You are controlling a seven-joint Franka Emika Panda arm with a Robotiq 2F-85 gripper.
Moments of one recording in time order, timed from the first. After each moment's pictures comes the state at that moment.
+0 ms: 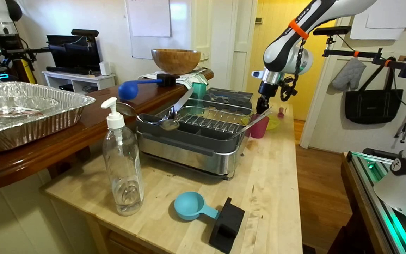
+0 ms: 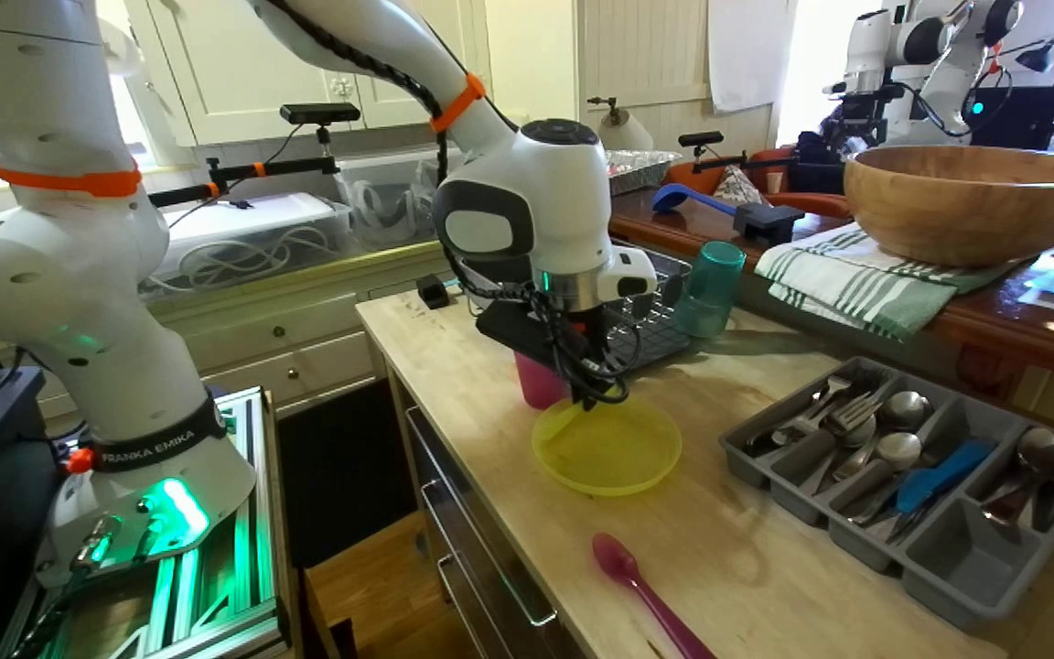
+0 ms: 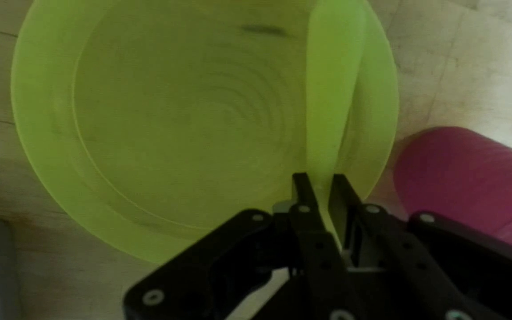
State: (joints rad) arm -0.21 0.17 -0.21 -2.40 0.41 2.63 -1.09
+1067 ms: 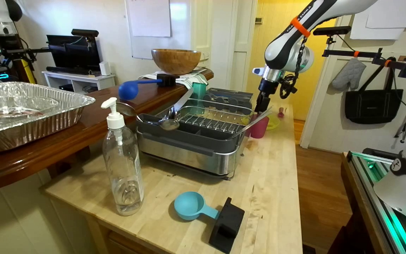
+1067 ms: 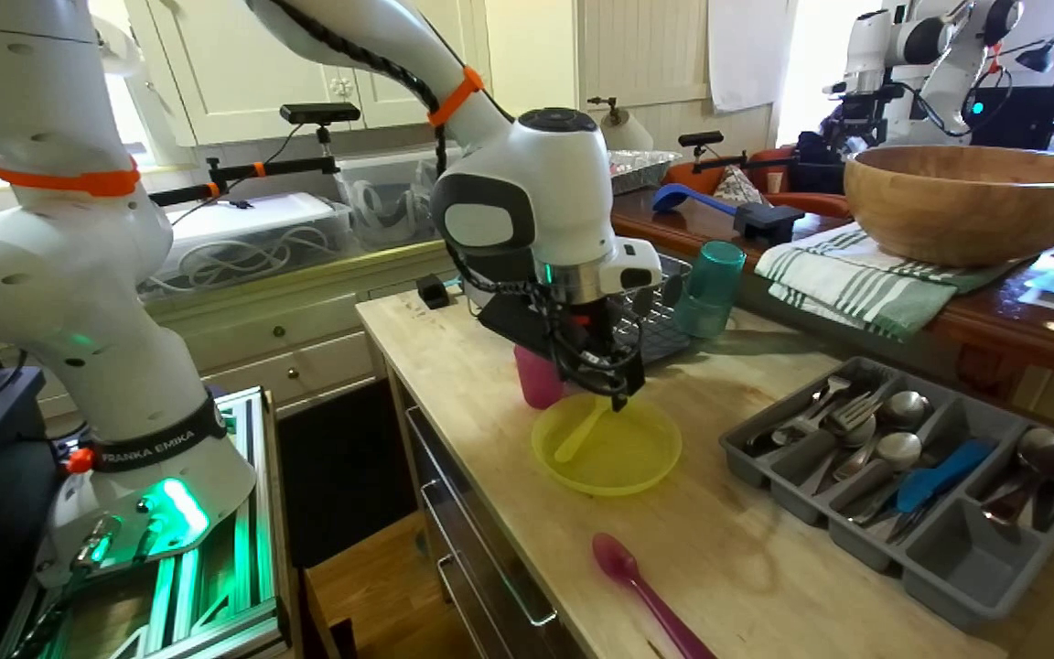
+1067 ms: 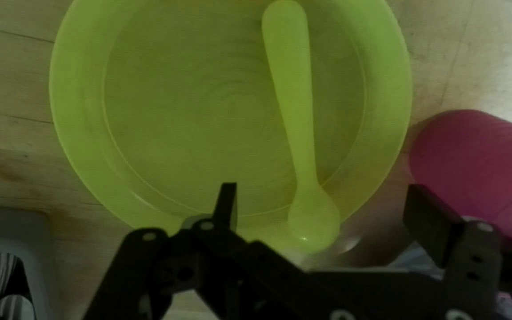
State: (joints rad) arm -0.25 0.15 -0.18 -2.39 0.39 2.64 -1.03
